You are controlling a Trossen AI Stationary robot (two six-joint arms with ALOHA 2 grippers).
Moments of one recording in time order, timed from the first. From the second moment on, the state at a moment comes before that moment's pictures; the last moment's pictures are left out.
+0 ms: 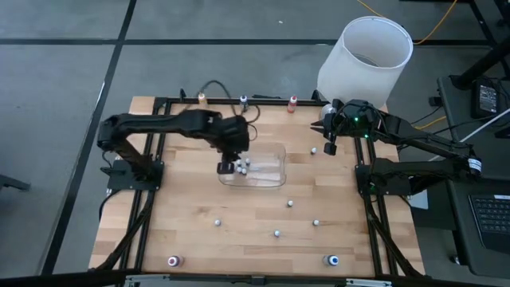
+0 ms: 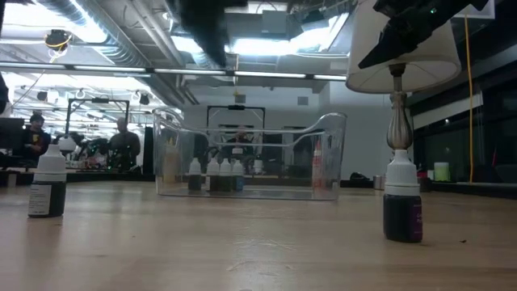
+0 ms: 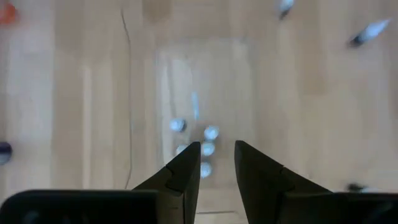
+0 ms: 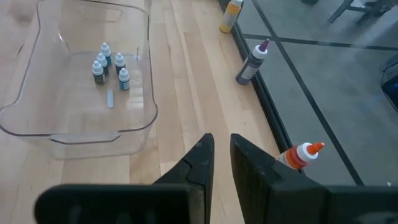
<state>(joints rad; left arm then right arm) 0.11 1.56 1.49 -0.99 0.06 0.13 -0.40 0.88 0.86 -0.55 0.01 -0.33</state>
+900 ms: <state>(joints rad) -0.51 1.34 1.05 -0.82 -0.09 -0.68 -0.40 0.88 0.86 -0.55 0.01 -0.33</state>
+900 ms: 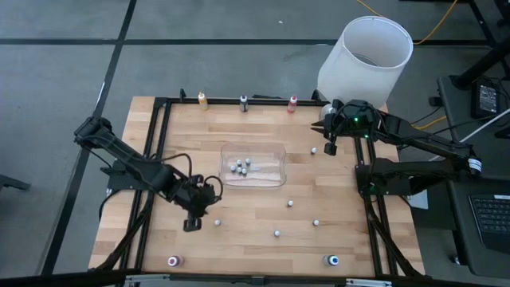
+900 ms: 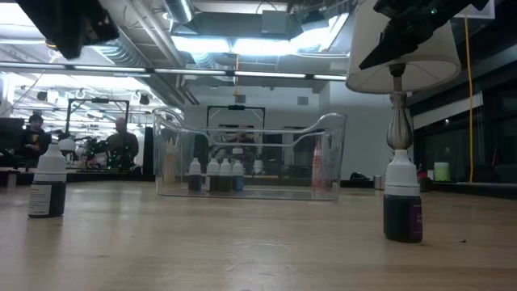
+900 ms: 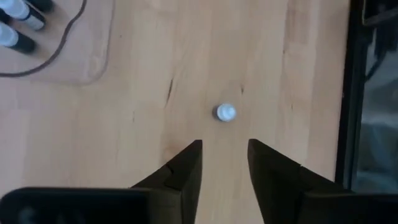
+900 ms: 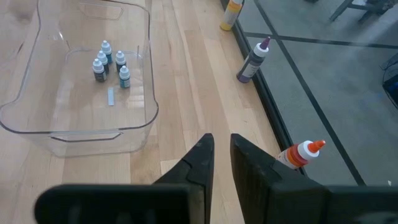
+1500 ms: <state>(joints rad) -0.51 1.59 1.03 -0.65 -0.09 -0.71 -0.40 0.88 0.86 -0.55 0.01 -0.33</state>
